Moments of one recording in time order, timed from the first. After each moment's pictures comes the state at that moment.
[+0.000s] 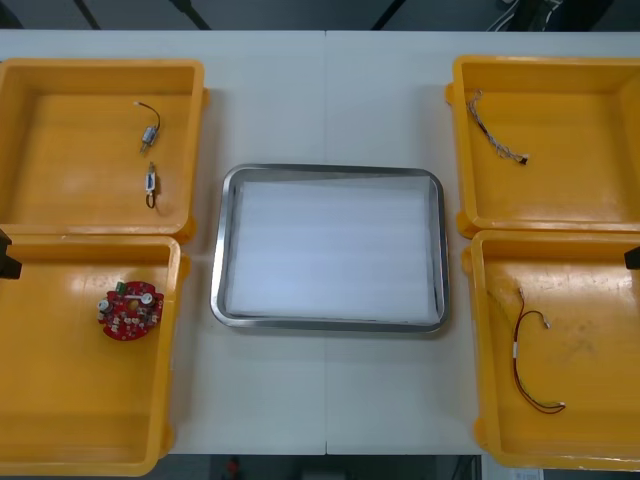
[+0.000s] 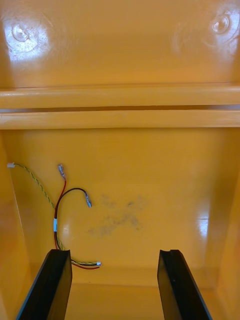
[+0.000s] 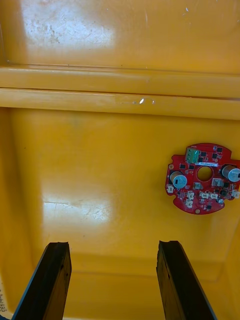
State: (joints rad) right arm -0.15 -0.95 -0.30 -2.13 -1.04 1.80 1.18; left arm -0.04 1.14 0.21 -2.17 1.05 1.66 -1.03
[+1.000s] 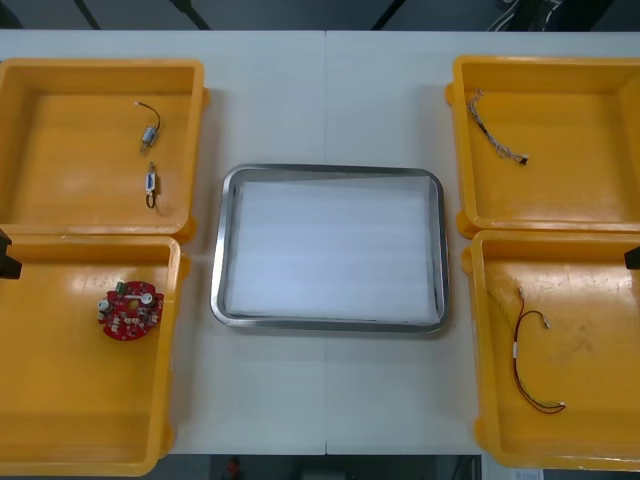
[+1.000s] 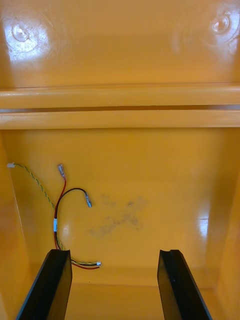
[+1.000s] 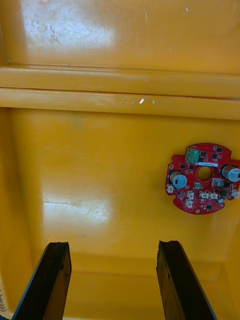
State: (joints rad) right arm -0.15 -0.95 -0.30 -2.13 -1.04 1.80 1.18; left arm -0.04 1.14 0.21 -2.17 1.05 1.66 -1.03
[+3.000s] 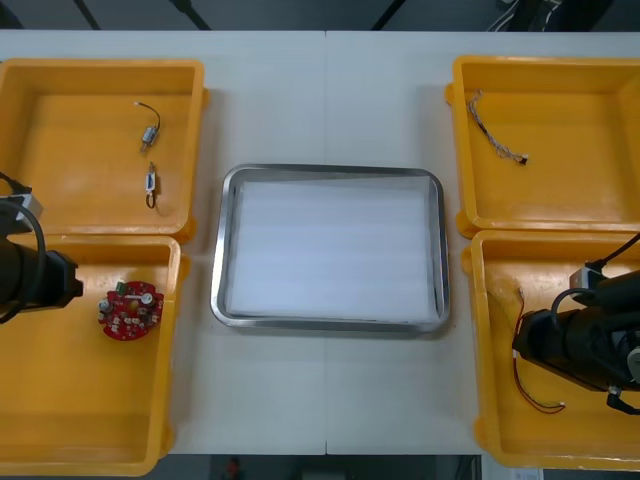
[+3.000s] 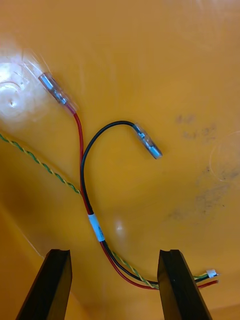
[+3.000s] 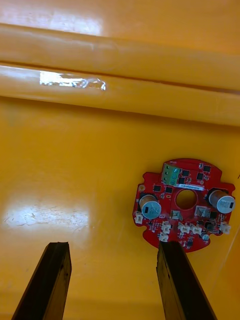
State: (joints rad) right arm 0.06 -0.93 0.25 -2.21 -0.68 1.38 0.51; left arm -0.03 1.14 -0.09 -2.17 0.88 1.40 -0.83
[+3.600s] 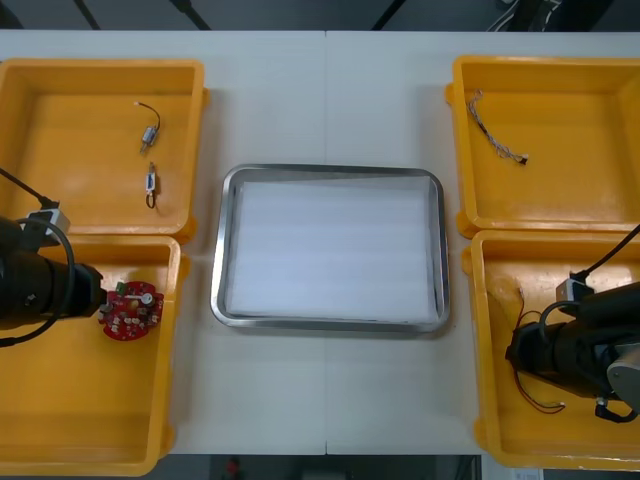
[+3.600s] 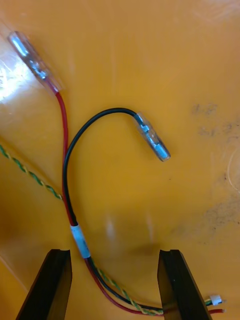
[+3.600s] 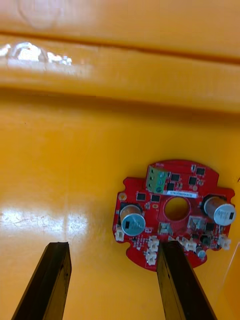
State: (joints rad) right arm 0.06 -0.93 0.32 -2.15 -0.63 1.31 0.56; left arm -0.06 1.14 -0.22 -2.13 0.82 1.27 -0.78
